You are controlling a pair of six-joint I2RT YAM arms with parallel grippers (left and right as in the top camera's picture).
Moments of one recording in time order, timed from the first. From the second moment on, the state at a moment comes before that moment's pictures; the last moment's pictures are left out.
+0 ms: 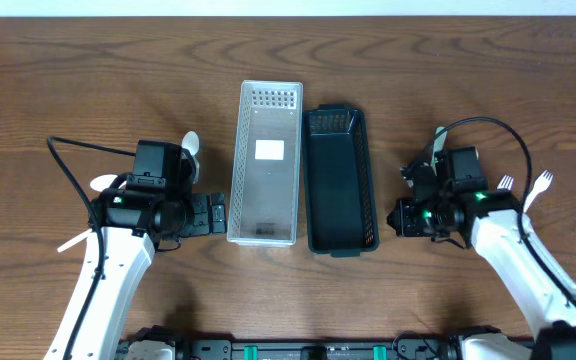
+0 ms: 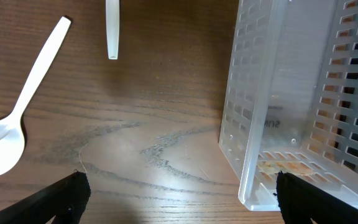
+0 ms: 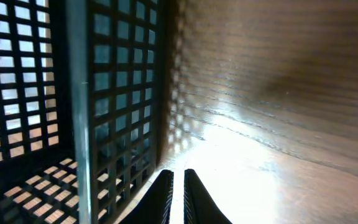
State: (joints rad) left arm -0.13 1.20 0.91 -1.00 0.12 -0.21; right arm 0.14 1.38 0.74 -0.67 -0.42 0.15
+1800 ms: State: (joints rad) left arm -0.13 1.20 0.91 -1.01 0.12 -0.21; right arm 0.03 1.43 1.31 -0.89 -0.01 0.29
